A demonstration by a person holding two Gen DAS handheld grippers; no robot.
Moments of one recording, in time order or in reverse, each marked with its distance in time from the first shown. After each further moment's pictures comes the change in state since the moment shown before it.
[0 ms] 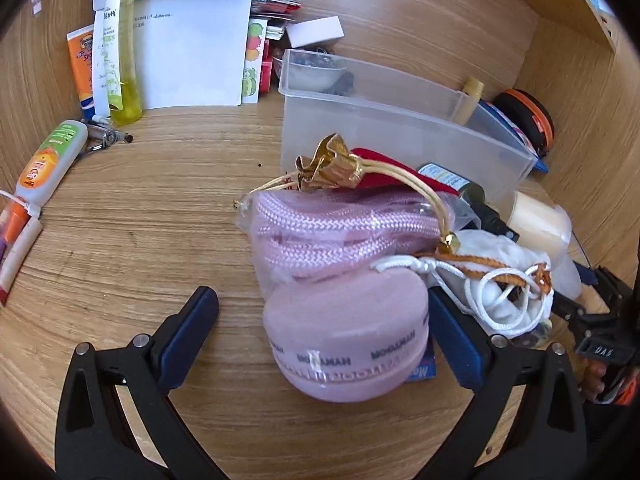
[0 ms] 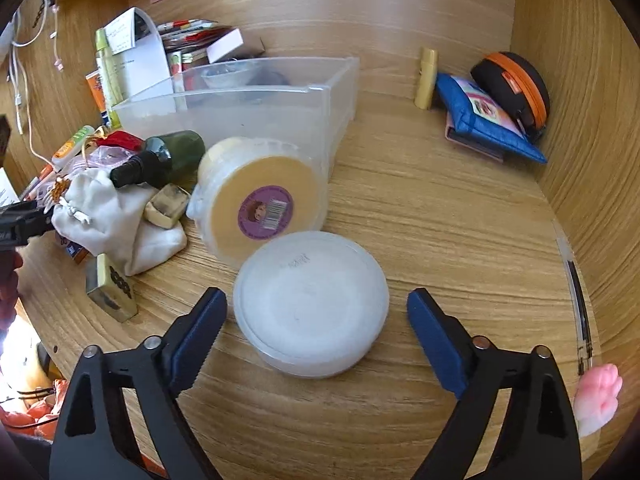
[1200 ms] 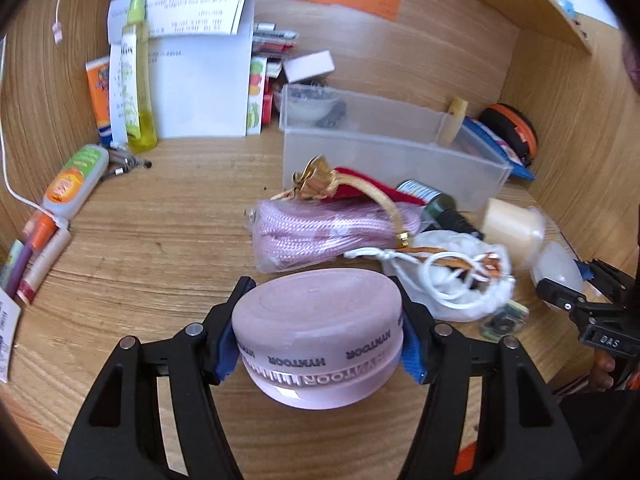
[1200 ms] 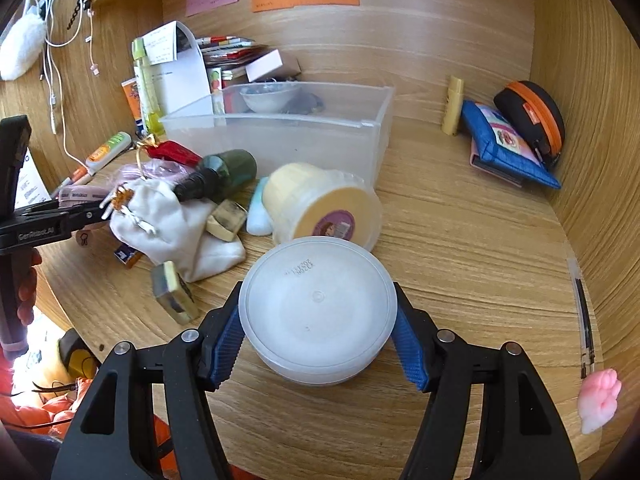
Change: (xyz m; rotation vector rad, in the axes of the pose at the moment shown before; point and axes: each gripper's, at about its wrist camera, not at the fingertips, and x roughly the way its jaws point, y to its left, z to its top) left arm -0.041 -0.004 -0.011 0.053 -0.112 0.002; right arm -0.030 0.020 0.004 -0.035 -0.067 0.074
